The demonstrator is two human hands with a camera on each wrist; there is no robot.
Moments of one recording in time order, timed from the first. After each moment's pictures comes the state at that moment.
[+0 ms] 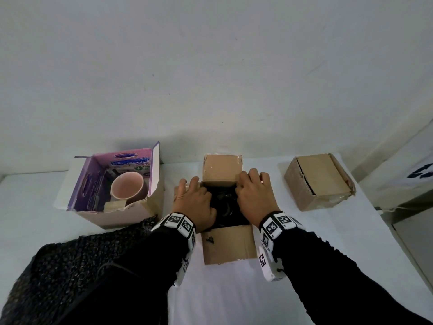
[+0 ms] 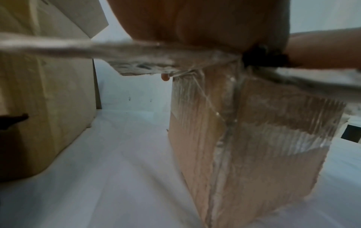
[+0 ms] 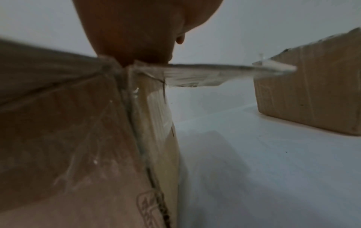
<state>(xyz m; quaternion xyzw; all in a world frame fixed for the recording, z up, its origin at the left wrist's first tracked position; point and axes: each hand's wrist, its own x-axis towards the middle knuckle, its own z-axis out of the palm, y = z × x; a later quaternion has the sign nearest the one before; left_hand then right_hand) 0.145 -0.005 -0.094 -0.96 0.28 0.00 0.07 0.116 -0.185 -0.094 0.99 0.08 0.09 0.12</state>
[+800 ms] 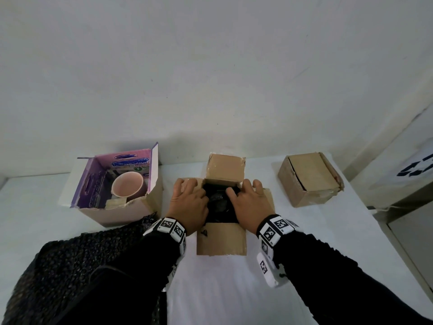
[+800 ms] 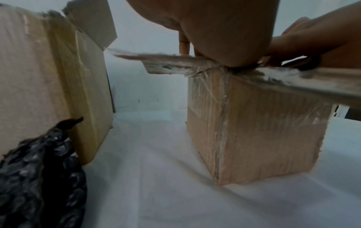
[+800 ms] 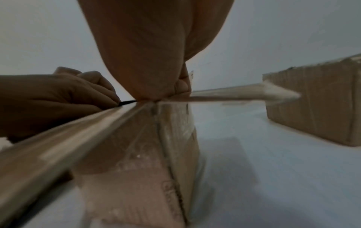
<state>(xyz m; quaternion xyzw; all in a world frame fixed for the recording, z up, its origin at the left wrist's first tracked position) 0.126 0.009 -0.088 -0.93 0.33 -0.09 0.10 0.084 -0.181 -0.095 0.98 0.11 0.08 0.12</state>
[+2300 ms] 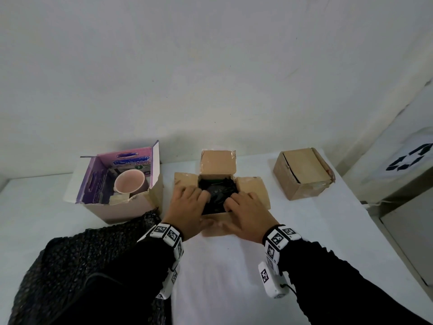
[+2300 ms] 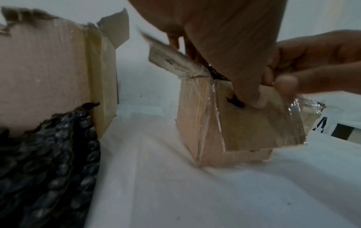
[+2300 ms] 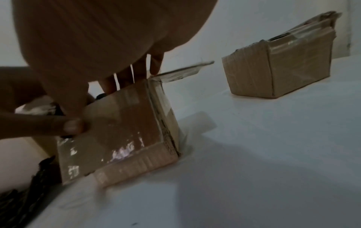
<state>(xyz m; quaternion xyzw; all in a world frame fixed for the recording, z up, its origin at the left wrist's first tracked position) 0.102 0.026 -0.086 -0.92 0.38 -0.06 0.01 0.043 -0.181 -0.102 0.97 0.18 0.10 -0.10</state>
